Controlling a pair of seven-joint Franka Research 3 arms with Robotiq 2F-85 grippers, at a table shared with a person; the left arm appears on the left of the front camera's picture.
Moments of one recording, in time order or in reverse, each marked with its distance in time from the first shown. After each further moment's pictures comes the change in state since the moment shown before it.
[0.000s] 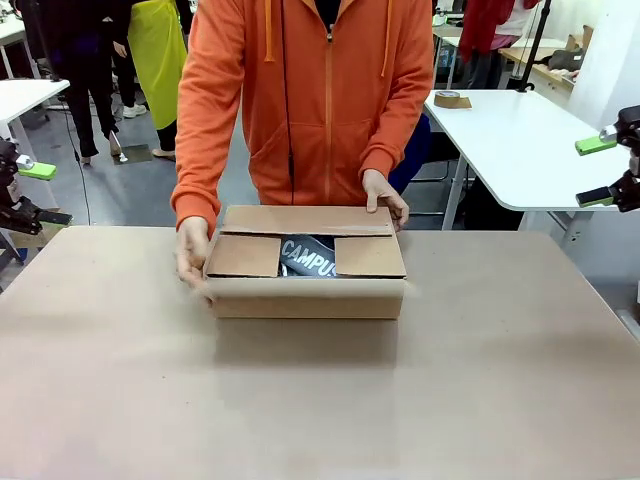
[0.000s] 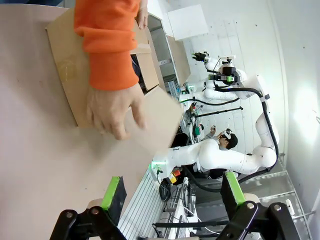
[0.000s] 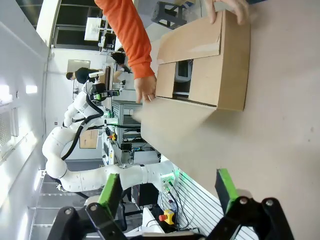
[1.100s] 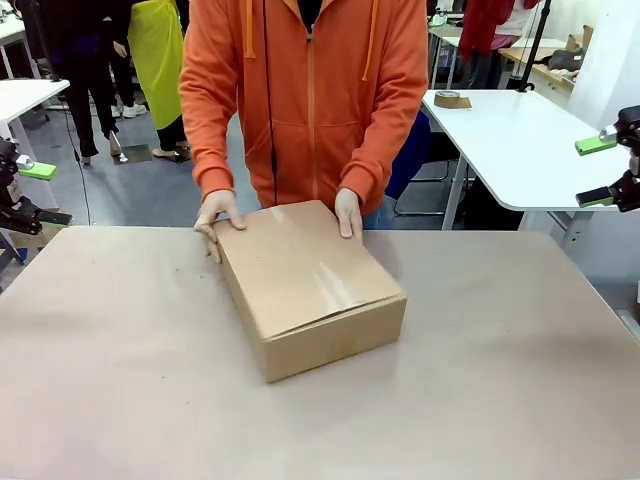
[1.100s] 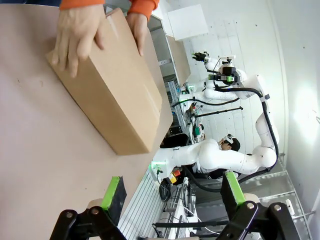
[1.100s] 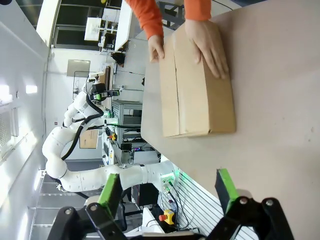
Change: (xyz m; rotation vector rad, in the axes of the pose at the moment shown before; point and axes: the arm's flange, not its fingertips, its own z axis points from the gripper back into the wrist) left arm 0.000 0.000 0.000 0.000 0.000 0.000; right arm 0.000 0.000 0.000 0.000 0.000 0.000
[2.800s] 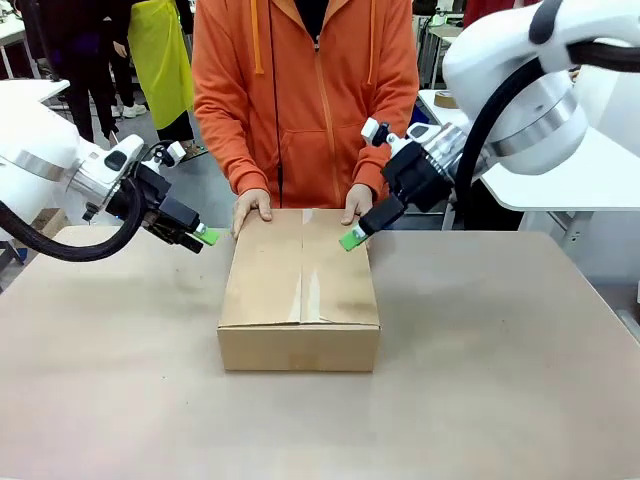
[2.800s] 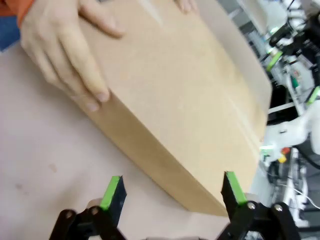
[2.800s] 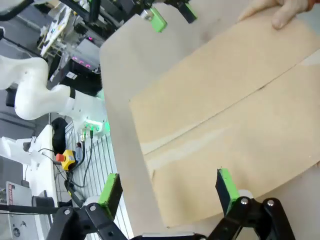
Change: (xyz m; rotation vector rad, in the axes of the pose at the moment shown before) left arm 0.059 0.023 -0.216 0.409 0.232 -0.418; right arm 0.019 0.064 -0.325 -0.066 0.446 0.825
